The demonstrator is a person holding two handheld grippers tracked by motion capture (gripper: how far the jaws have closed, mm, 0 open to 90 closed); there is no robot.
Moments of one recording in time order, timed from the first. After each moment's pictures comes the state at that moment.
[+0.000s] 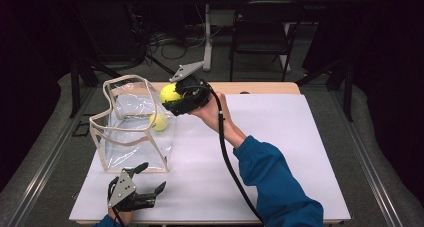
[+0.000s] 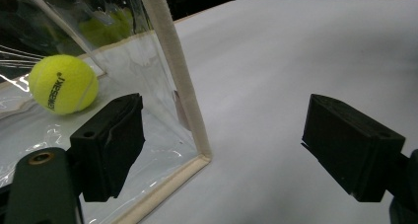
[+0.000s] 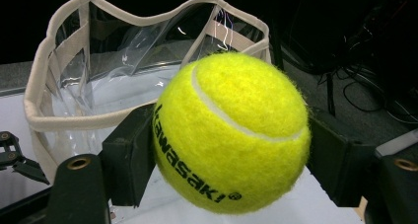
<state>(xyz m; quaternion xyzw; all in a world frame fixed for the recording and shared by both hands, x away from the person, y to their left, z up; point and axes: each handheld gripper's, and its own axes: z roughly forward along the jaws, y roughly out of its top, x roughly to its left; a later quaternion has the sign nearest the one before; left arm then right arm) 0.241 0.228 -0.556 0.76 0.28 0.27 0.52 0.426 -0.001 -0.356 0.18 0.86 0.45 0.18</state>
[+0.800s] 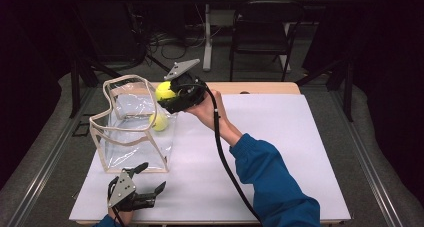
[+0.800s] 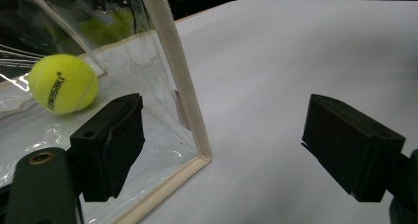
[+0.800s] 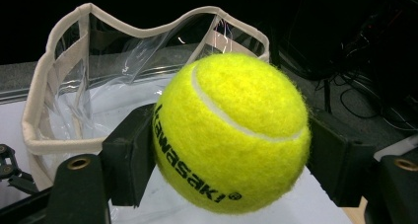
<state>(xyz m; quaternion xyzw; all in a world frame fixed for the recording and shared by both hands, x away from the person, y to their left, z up) 0.241 0.228 -0.556 0.76 0.28 0.27 0.52 0.428 0.010 -0.350 0.17 0.86 0.45 0.18</state>
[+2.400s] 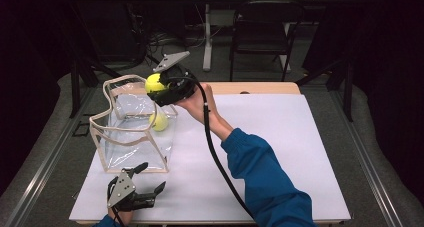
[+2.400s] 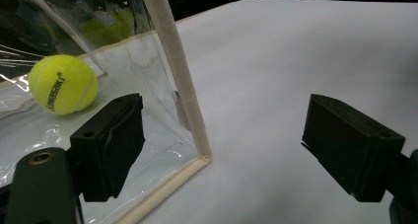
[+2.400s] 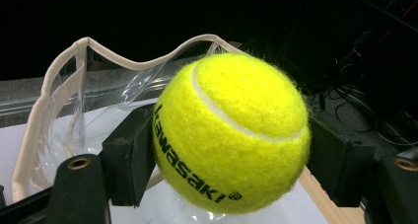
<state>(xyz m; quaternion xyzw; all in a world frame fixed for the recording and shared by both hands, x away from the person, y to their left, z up) 0.241 0.229 -0.556 0.76 0.28 0.27 0.53 0.435 0.032 -0.335 0.16 0.85 0.47 0.20</state>
